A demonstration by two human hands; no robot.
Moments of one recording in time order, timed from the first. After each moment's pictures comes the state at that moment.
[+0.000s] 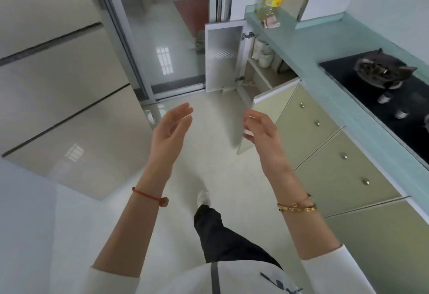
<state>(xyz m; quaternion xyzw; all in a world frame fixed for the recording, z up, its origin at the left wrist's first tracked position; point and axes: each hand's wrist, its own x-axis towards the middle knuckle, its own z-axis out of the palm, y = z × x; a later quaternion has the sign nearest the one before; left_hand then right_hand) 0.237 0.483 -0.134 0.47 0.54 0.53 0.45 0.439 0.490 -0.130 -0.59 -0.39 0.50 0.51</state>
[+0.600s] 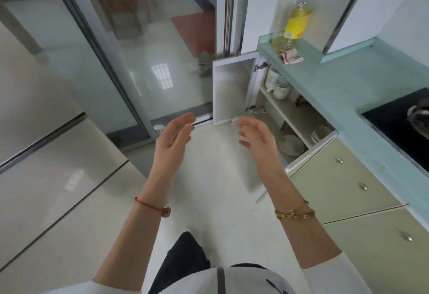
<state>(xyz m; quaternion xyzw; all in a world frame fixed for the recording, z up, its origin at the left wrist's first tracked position) 0.170 0.852 -0.116 0.47 0.54 0.51 0.47 0.358 0.856 -0.127 -0.58 -0.37 0.50 0.53</state>
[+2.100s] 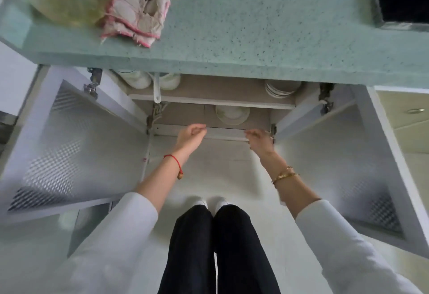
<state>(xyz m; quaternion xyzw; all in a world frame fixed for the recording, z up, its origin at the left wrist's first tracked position) 0.546 1.475 -0.563 0.70 0.40 -0.11 0.58 0.624 1.292 -0.567 -0.84 0.10 0.31 0.43</state>
